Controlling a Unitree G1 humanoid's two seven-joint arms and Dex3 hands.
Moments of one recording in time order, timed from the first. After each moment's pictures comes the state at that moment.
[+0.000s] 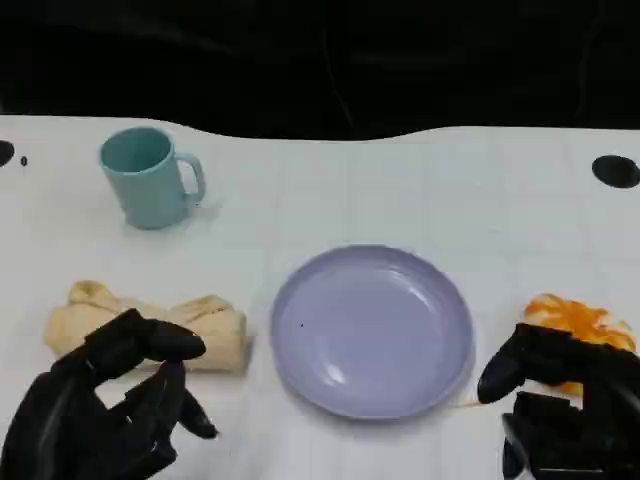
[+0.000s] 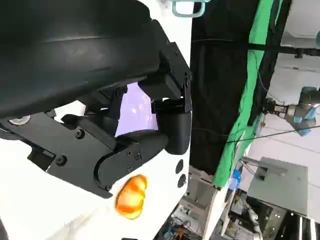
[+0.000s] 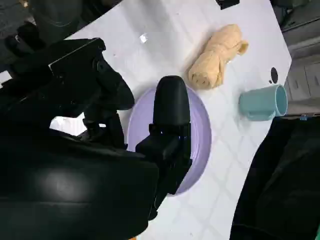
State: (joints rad) left arm 0.37 0.09 0.14 -0.59 -0.52 0.40 -0.20; right arm 0.24 -0.26 0.00 -0.85 0.33 0.91 0.15
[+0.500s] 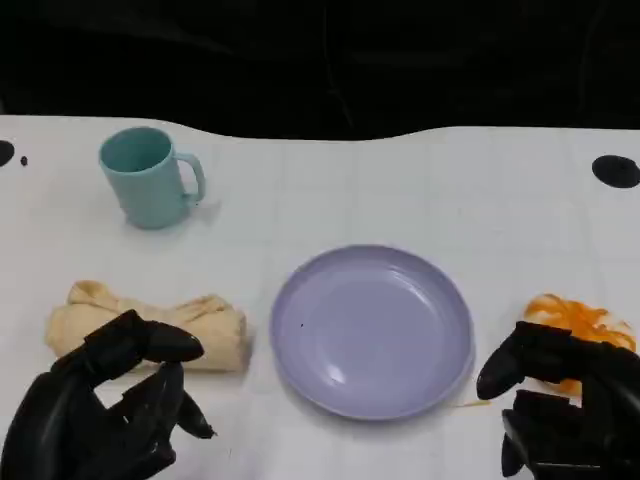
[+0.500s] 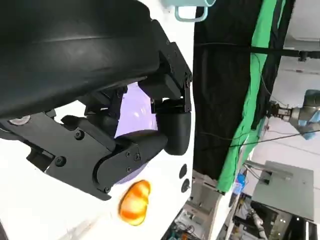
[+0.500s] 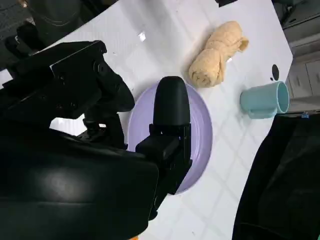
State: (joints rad) left arm 0.37 0.09 0.14 -0.57 -0.48 0.39 -0.20; right arm 0.23 -0.26 0.00 -0.84 0.33 0.92 0.15
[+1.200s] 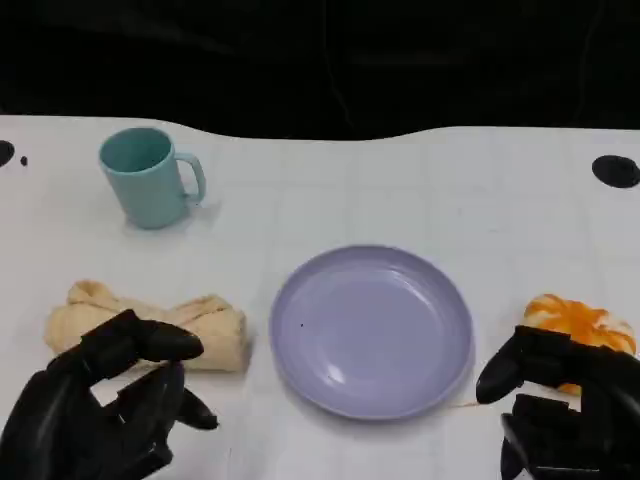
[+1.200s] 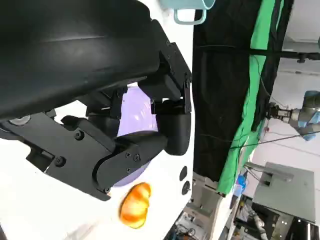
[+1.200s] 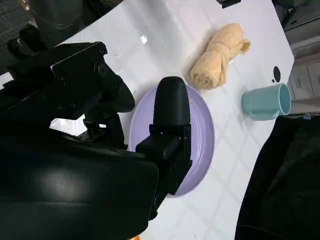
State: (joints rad) left arm 0.36 0.11 0.15 -0.59 -0.46 0.39 -0.20; right arm 0.24 -0.26 0.00 -0.84 0.33 0.91 0.15
